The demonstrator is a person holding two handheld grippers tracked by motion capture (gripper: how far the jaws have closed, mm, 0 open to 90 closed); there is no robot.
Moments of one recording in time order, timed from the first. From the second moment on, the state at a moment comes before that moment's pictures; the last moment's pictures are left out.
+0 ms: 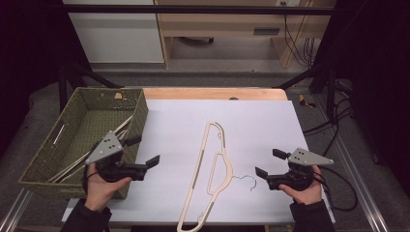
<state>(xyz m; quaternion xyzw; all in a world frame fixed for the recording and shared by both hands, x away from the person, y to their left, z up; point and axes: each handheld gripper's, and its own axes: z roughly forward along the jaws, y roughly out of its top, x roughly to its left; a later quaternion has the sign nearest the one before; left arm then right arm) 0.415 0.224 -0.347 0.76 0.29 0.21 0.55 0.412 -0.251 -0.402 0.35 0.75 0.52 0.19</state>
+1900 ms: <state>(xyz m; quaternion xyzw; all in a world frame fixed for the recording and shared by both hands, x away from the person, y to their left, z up) 0.407 0.134 -0.438 0.84 0.25 0.12 0.47 0.456 -0.194 -0.477 0.27 0.88 0.37 0.10</state>
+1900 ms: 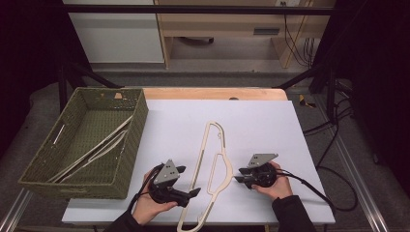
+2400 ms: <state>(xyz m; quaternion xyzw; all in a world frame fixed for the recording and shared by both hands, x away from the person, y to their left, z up) 0.407 0.130 -0.439 0.84 0.25 0.11 0.47 0.457 -0.188 -0.477 0.25 0.89 0.35 0.11</state>
